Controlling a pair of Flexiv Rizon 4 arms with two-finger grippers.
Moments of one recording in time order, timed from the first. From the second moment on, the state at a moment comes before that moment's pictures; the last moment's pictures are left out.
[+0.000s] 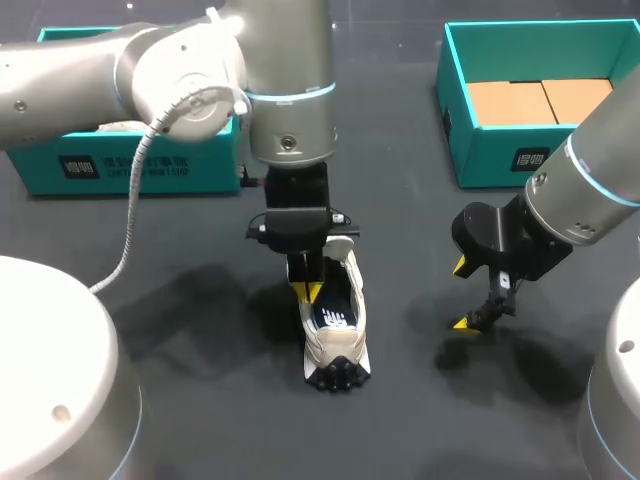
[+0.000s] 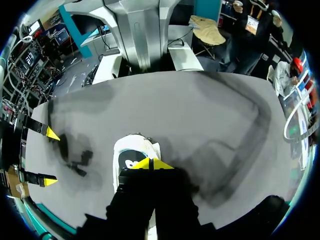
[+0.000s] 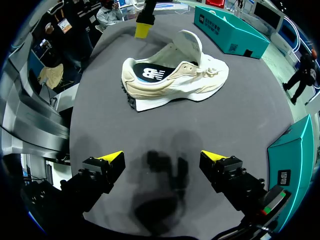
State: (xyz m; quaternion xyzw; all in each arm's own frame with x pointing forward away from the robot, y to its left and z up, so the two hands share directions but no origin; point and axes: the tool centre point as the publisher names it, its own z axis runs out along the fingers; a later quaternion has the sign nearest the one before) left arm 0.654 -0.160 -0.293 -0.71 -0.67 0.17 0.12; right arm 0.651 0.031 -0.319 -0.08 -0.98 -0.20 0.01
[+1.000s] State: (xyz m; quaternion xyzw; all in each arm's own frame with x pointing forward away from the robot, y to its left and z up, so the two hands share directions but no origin) left arm 0.646 -0.178 -0.342 -0.72 -0.67 0.14 0.12; right arm 0.659 0.011 -0.310 -0.09 -0.97 -0.20 0.01
